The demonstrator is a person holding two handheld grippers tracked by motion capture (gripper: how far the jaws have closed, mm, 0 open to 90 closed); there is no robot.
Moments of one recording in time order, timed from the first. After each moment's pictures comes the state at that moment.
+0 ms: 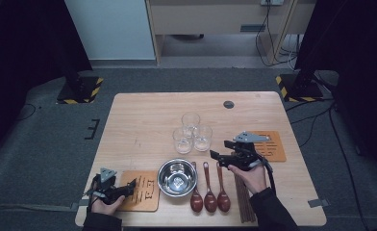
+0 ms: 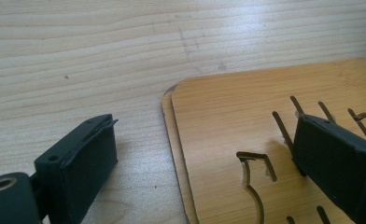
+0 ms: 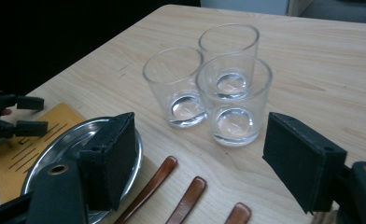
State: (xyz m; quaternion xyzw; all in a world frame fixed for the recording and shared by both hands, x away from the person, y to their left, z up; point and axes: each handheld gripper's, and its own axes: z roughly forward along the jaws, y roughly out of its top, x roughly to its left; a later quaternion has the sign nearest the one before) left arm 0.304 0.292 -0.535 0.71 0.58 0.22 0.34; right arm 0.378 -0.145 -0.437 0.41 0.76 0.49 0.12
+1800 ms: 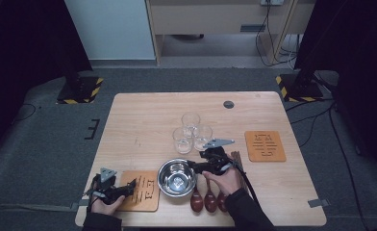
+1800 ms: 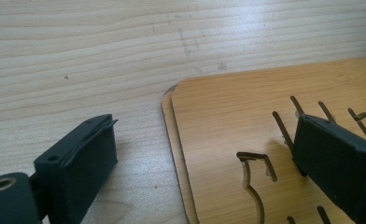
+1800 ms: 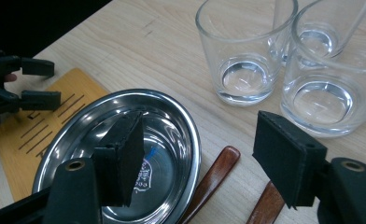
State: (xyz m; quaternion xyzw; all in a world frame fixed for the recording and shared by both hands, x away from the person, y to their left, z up) left arm 0.304 0.292 -0.535 0.71 0.58 0.22 0.34; right arm 0.382 -0.073 -0.469 0.40 0.80 0.44 0.07
